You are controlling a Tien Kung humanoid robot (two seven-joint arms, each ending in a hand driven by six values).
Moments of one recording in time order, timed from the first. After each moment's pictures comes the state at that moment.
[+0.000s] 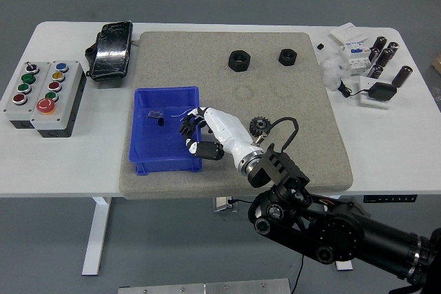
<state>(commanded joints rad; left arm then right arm) -0.04 0.09 -1.63 -0.18 1.59 0.03 0.25 0.58 -0.08 0.46 1.32 -1.69 -0.41 -0.39</state>
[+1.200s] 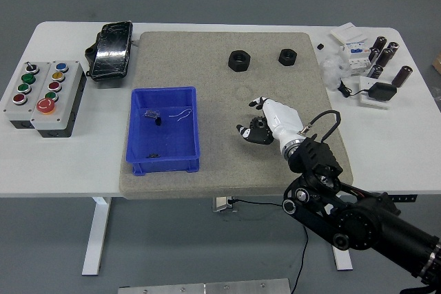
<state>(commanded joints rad) -0.05 0.09 -1.63 -0.18 1.60 0.03 0.24 0.52 -0.14 0.65 1.18 -1.90 -0.34 -0.54</state>
